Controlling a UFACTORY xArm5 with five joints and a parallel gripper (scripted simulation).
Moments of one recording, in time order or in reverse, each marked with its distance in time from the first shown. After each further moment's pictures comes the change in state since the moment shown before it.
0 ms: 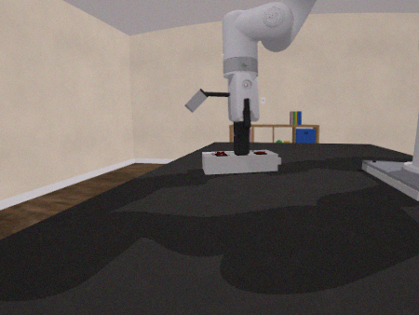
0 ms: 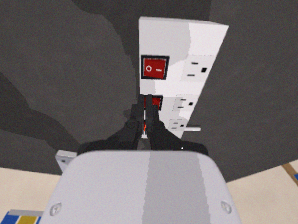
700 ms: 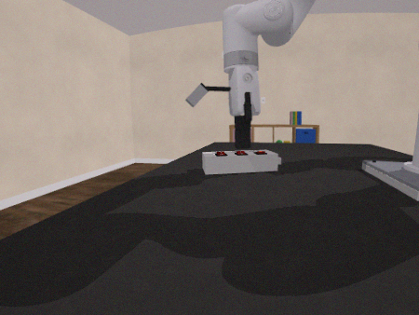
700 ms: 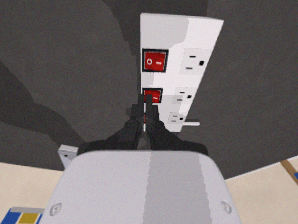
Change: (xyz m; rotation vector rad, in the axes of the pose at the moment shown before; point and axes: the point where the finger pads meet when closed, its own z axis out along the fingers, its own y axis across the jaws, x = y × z) arm -0.003 -0.001 -0.013 0.004 -0.007 0.001
